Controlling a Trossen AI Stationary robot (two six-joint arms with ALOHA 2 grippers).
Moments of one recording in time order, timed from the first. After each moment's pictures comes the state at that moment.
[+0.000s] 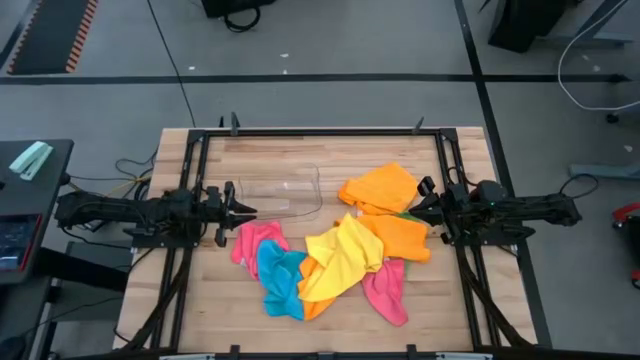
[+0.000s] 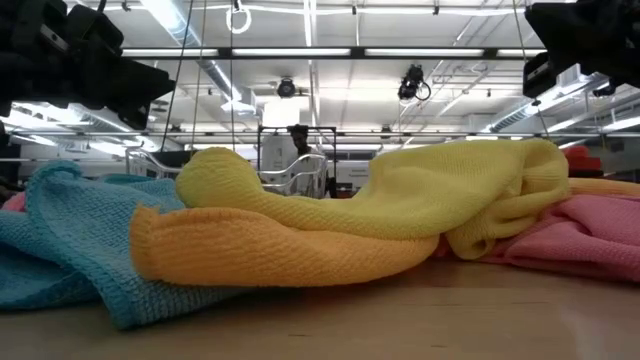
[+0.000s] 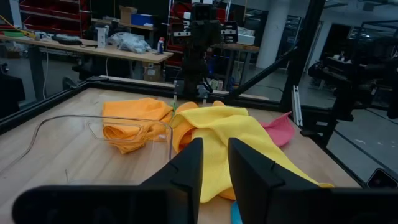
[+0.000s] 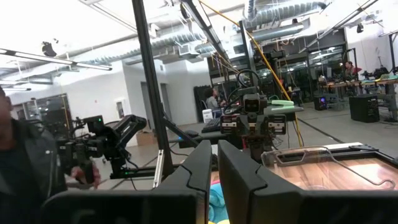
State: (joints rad) left arm -0.01 0.31 0.01 0.32 -0.01 -0.15; right arm 0.01 0.05 0.01 0.34 -0.18 0.21
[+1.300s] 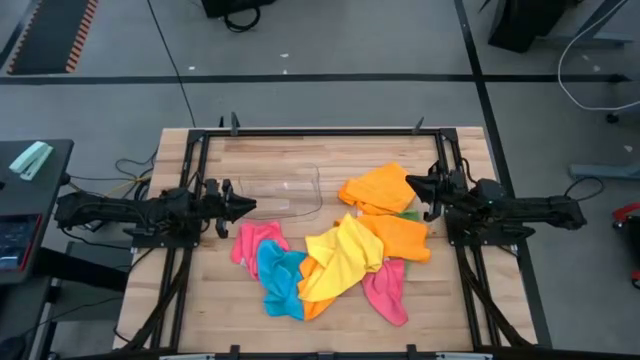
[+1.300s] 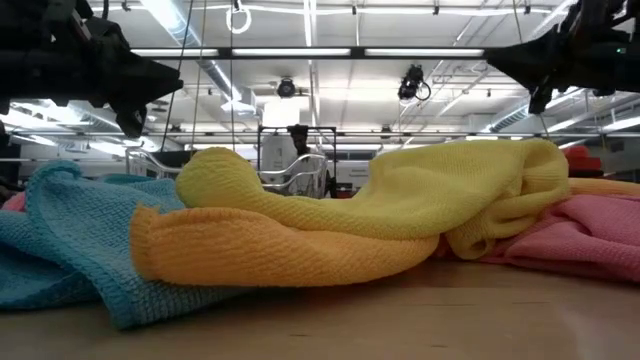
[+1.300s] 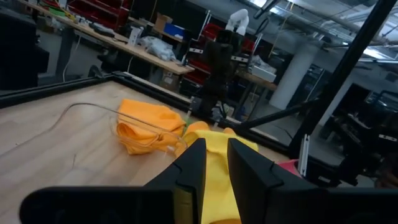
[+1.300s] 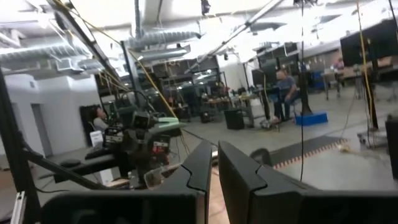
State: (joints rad) left arm 0.00 0.31 0.01 0.37 -0.14 -0.41; right arm -0.06 0.11 0.01 0.38 0.27 0.14
